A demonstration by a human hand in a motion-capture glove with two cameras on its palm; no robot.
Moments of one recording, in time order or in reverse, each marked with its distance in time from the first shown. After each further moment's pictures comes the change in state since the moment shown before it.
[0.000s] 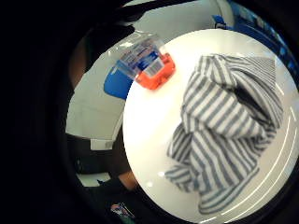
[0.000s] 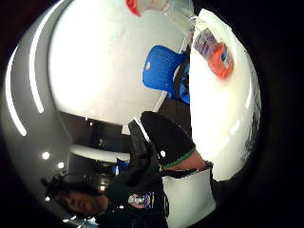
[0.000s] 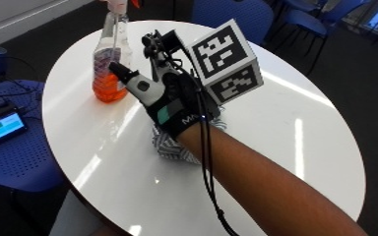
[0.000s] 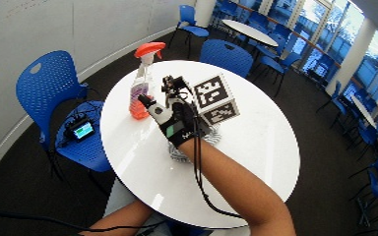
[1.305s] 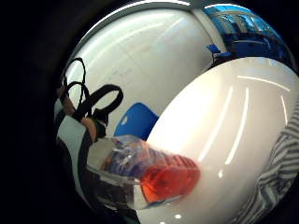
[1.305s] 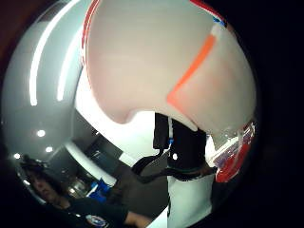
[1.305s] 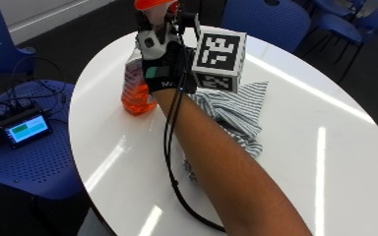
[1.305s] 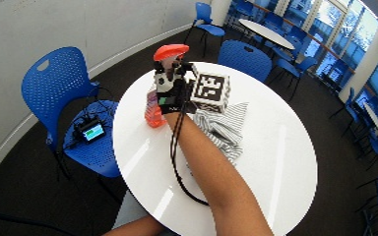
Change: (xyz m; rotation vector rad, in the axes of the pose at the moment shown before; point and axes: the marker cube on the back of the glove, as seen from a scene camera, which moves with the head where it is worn) arm 0.029 -0.102 -0.012 0.582 -0.222 -0.104
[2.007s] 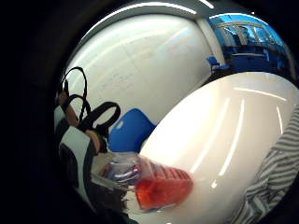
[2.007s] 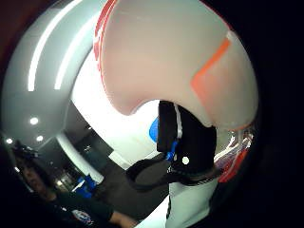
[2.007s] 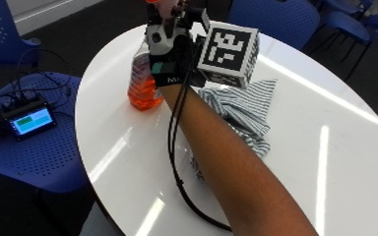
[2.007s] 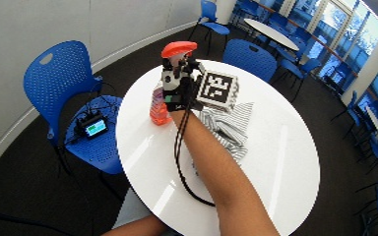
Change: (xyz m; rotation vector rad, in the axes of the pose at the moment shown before) arm -0.008 -0.015 -0.021 0.121 0.092 -0.143
